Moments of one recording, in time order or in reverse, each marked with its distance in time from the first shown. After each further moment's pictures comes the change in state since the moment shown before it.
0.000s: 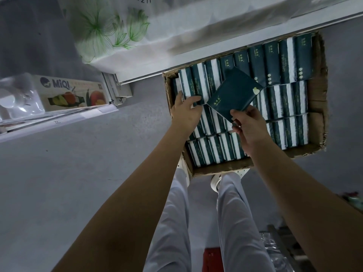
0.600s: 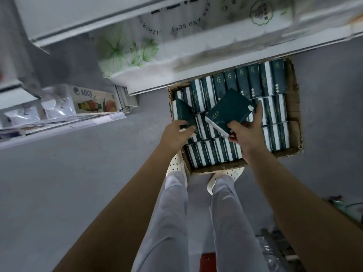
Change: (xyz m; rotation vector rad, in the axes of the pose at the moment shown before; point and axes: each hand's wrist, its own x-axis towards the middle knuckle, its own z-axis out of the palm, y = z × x) left_hand -0.085 0.009 -0.046 0.014 -0.083 -0.073; right_hand -0.080 -0.037 -0.005 -0.177 -0.011 -0.125
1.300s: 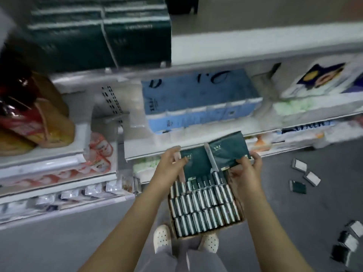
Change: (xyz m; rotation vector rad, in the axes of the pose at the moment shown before) left_hand -0.366 0.202 -0.131 -0.458 0.021 0.451; right_hand -0.329 -0.231 -0.080 0.486 0.111 -0.421
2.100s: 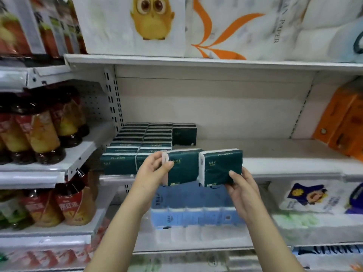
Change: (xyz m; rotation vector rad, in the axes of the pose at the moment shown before) left_hand -0.096 0.233 0.007 -0.181 0.204 0.717; right_hand -0.037 -0.245 0.062 0.309 -0.728 -0.323
